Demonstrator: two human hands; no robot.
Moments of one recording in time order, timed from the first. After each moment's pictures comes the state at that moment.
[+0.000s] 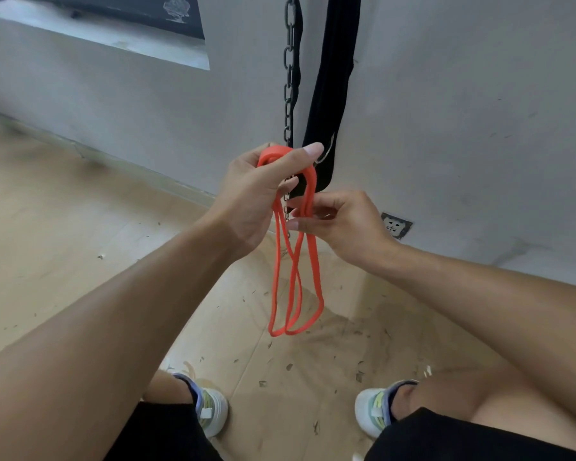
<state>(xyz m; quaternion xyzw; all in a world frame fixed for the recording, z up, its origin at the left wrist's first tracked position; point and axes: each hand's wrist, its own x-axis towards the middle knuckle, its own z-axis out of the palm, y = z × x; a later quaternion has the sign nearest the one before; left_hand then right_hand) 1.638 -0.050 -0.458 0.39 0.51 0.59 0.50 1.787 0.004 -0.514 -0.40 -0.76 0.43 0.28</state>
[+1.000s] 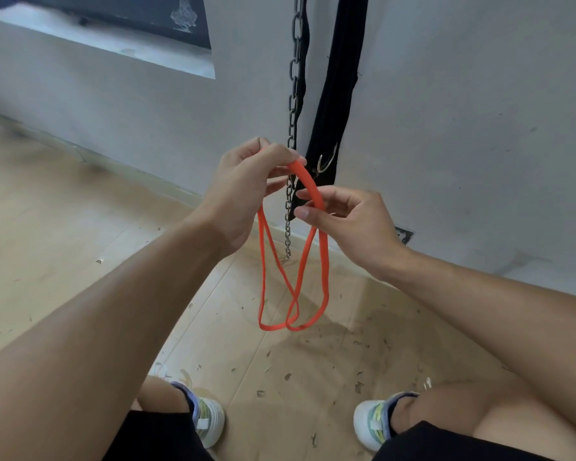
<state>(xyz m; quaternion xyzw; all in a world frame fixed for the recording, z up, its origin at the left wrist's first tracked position) 1.619 -0.047 -0.446 0.42 0.53 0.58 0.45 1.788 0.003 -0.496 -0.37 -0.71 0.49 0.35</state>
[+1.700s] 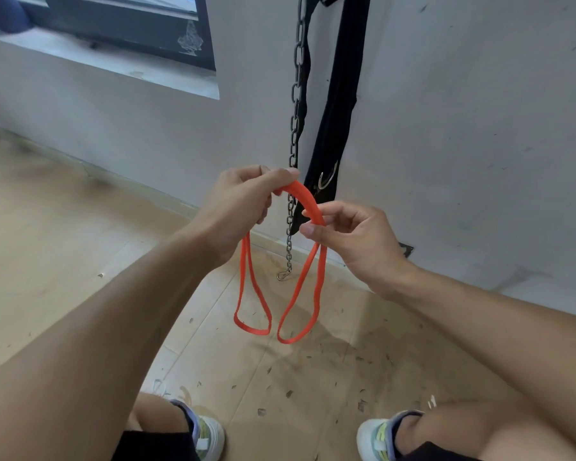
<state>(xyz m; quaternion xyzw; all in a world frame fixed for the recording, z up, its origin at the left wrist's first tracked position) 1.606 -0.049 -0.439 0.45 0.61 0.49 0.42 1.790 -0.001 -0.490 -0.38 -0.68 0.52 0.35</state>
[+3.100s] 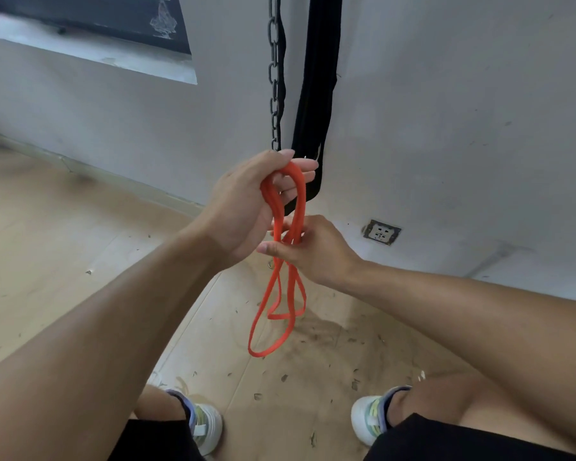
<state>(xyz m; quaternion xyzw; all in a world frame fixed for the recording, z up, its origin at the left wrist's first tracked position) 1.641 -0.057 -0.442 0.42 0.48 0.55 0.54 1.768 -0.011 -0.521 -0.42 -0.76 0.44 0.22</state>
